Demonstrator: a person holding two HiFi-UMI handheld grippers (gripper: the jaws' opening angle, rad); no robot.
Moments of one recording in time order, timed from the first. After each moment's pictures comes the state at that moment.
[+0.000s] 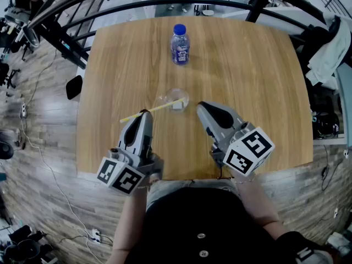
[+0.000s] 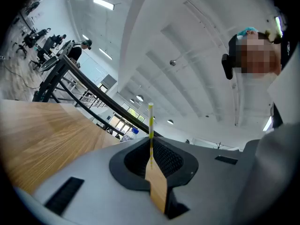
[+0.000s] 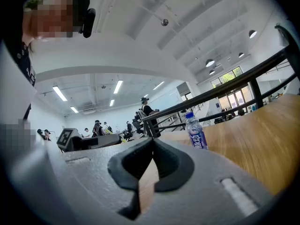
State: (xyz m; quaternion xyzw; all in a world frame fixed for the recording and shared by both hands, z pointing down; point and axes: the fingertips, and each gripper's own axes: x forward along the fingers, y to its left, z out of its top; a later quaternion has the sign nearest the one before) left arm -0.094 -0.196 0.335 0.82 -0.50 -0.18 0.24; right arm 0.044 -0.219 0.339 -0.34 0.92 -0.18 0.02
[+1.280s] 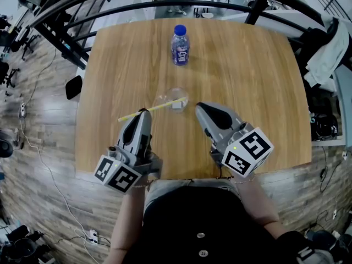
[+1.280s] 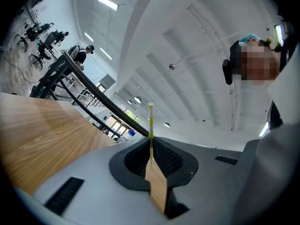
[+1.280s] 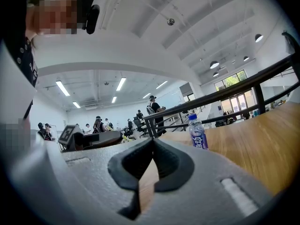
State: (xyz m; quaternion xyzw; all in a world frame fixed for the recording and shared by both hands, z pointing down) left arm -0.098 -0.190 0.328 0.82 -0.48 -0.21 0.24; right arm 0.038 -0.209 0.333 -0.34 0.93 -0.16 0.00
